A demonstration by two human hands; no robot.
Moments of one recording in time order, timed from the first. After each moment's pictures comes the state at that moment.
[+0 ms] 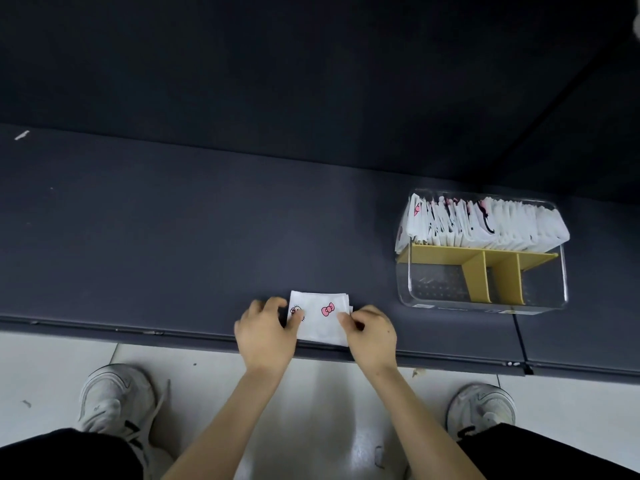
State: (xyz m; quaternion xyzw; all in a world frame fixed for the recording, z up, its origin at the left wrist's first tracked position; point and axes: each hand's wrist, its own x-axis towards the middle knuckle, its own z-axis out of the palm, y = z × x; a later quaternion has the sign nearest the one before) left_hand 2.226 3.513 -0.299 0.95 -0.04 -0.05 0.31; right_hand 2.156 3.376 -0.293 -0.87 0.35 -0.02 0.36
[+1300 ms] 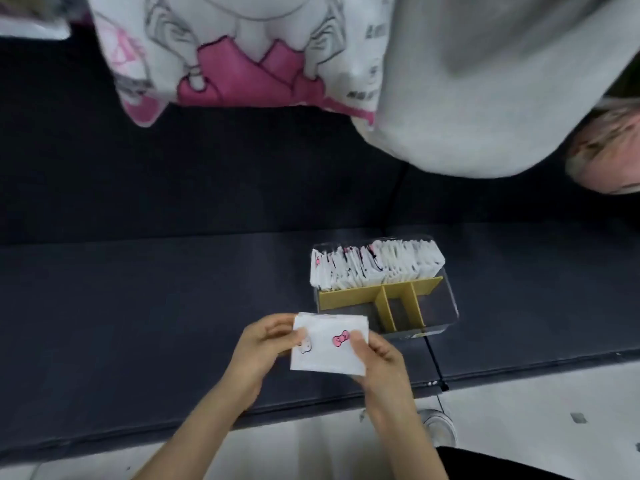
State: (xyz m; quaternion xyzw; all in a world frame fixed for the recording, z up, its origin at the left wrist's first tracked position) left_hand 2.217 3.421 -0.179 0.66 -0.10 -0.38 0.64; right_hand 2.092 3.309 -0.168 -0.44 0.42 -0.21 0.76
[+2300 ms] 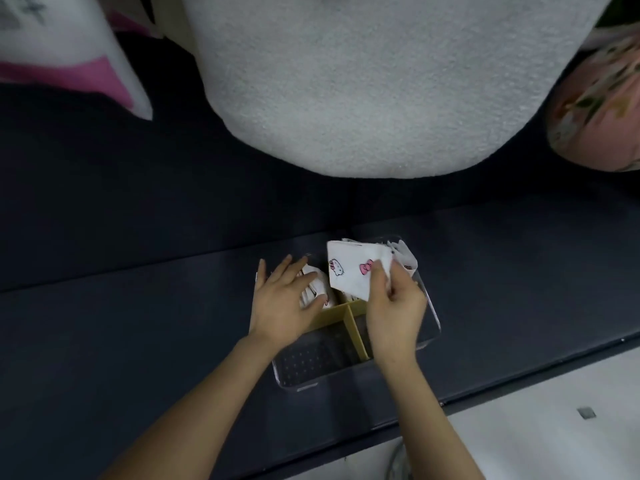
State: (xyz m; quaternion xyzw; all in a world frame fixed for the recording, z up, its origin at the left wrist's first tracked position) left_hand 2.275 3.254 -0.248 0.83 -0.51 0.05 0.21; right_hand 2.137 3.180 -0.174 -0.64 0.41 -0.43 0.48
